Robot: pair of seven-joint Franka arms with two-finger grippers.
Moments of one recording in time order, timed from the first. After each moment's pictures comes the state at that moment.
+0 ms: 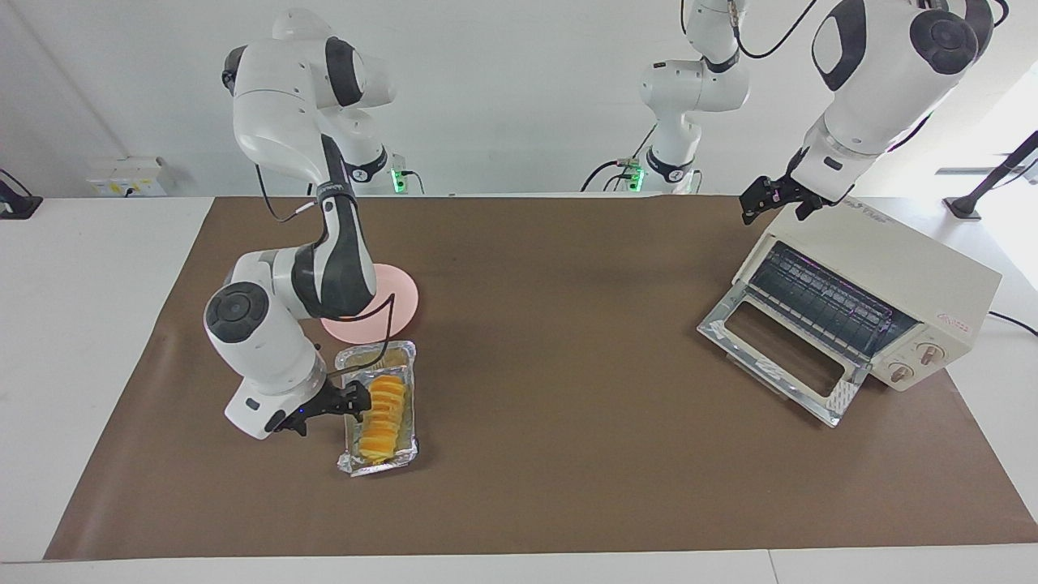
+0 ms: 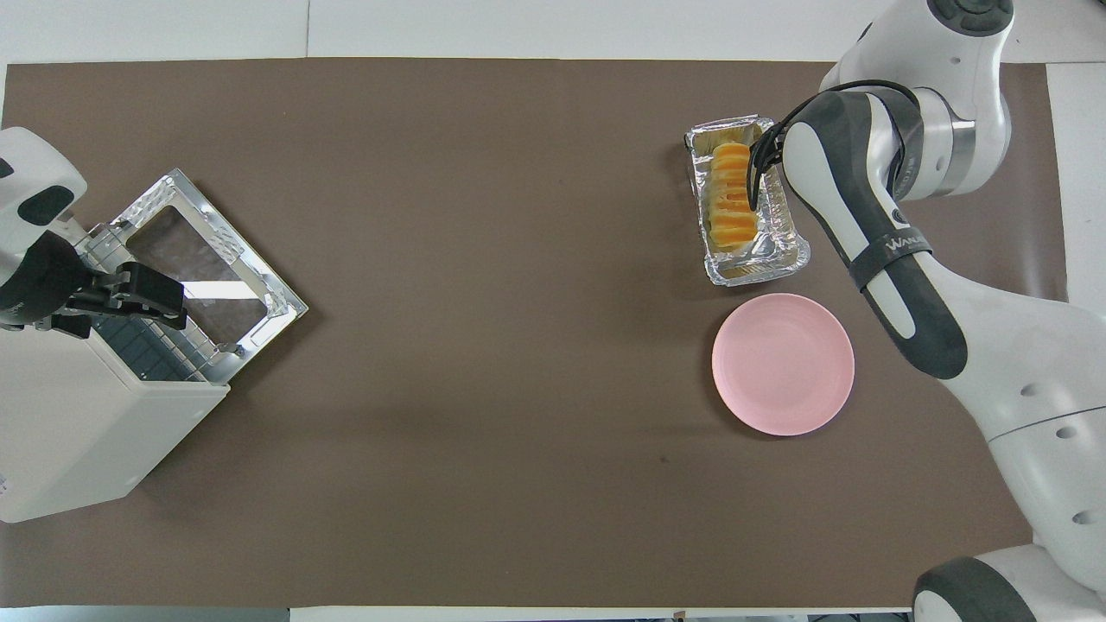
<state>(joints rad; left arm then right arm) -0.15 -0.02 0.05 -1.67 -0.02 1.46 -0.12 0.07 0.70 0.01 -1.28 0.01 2.03 -0.13</state>
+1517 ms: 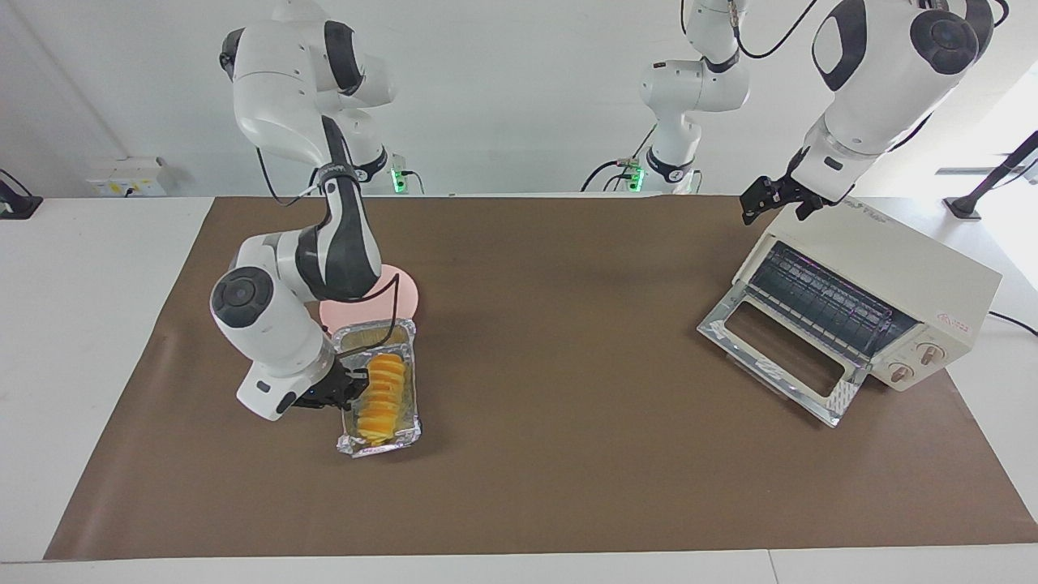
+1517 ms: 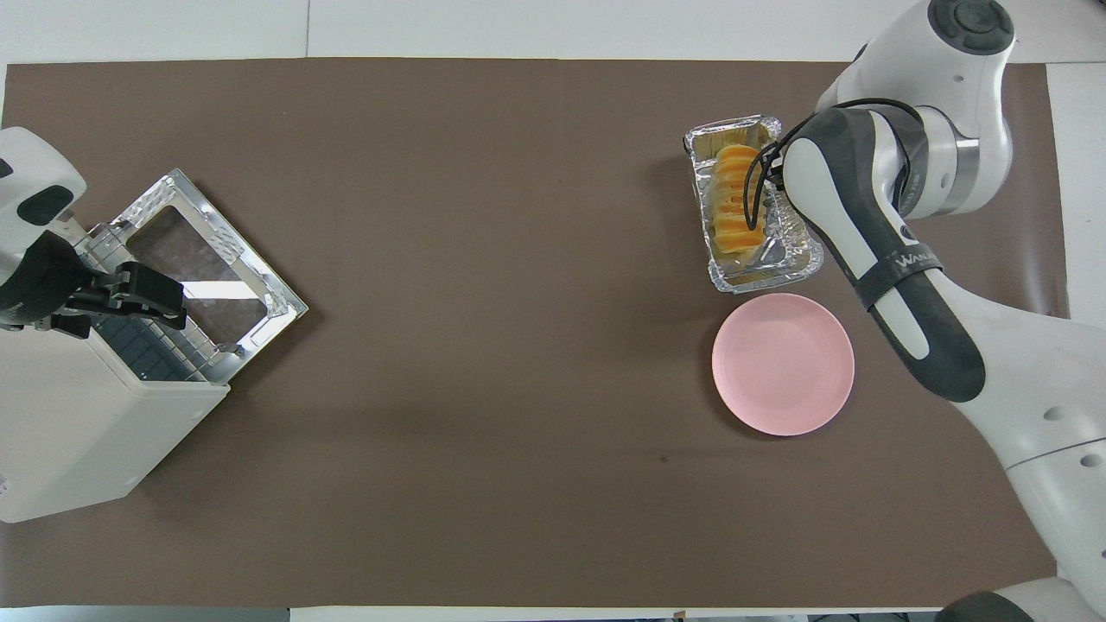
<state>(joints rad) -0.15 -0.02 0.05 -1.67 -0.02 1.46 -0.12 0.09 0.61 0.03 -1.28 0.07 1.86 -0.09</state>
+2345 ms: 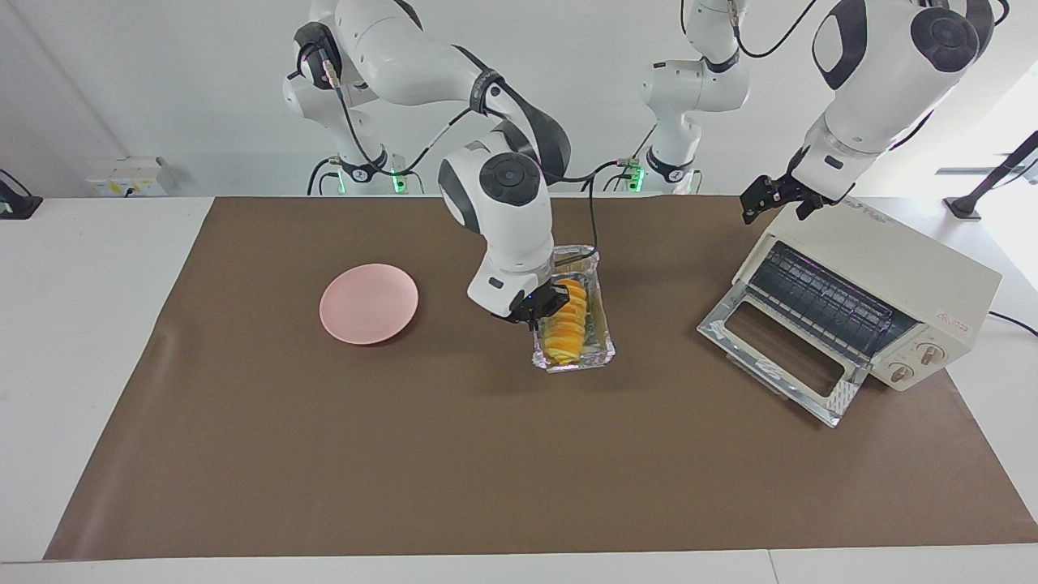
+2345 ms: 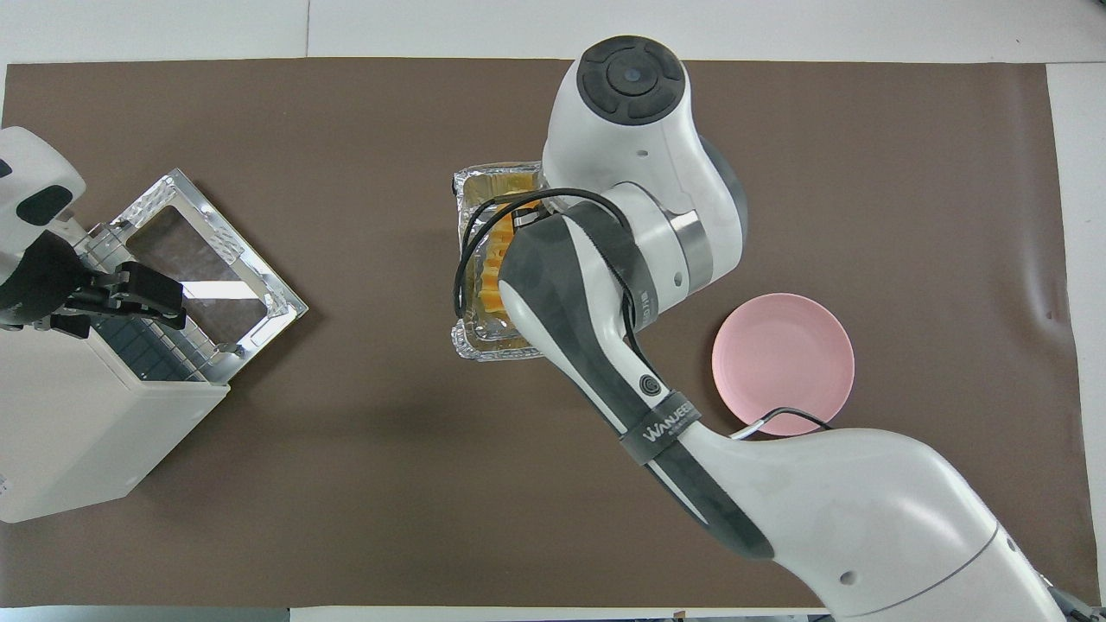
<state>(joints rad) -0.15 -0.03 0.05 -1.67 -0.02 1.46 -0.12 0.54 0.61 0.04 -1.21 0.10 1.87 0.43</state>
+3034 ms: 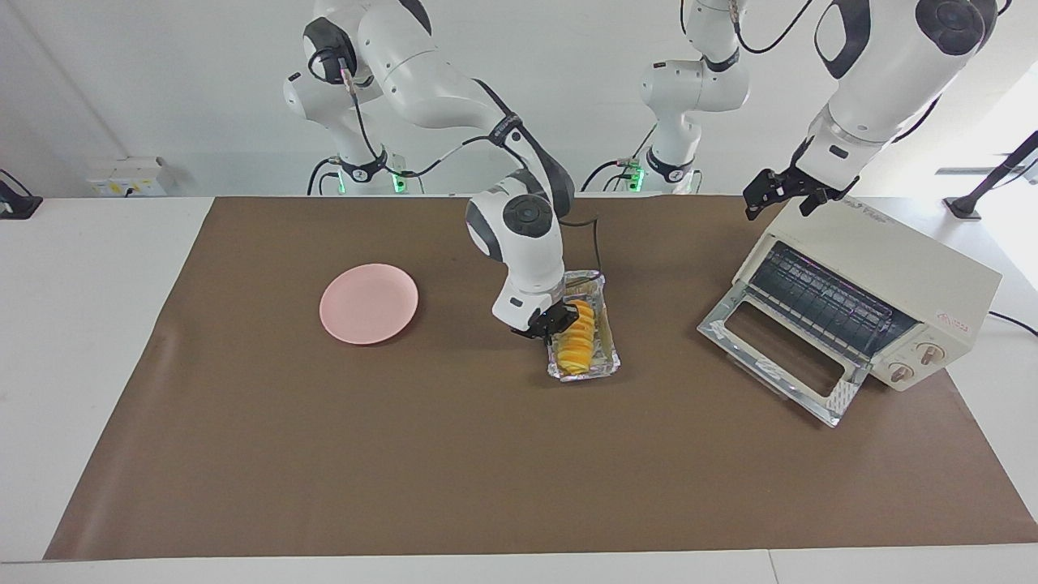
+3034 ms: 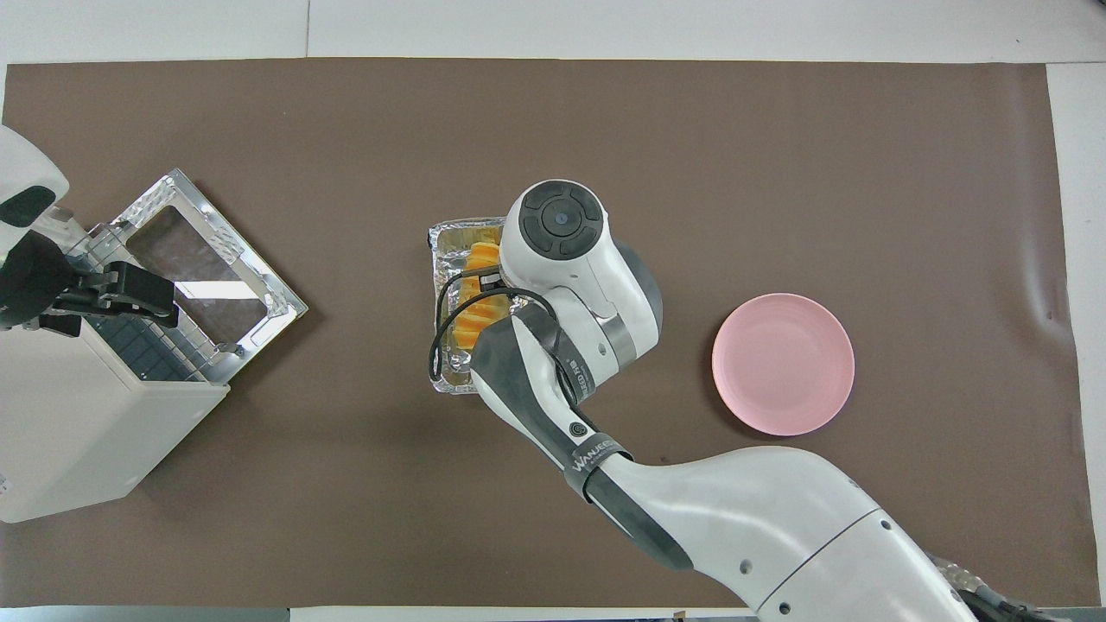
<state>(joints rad) -0.15 -0.05 0.05 -1.67 -0.02 1.47 -0.12 0.59 0.57 0.04 -1.58 0.10 2.23 0.44</state>
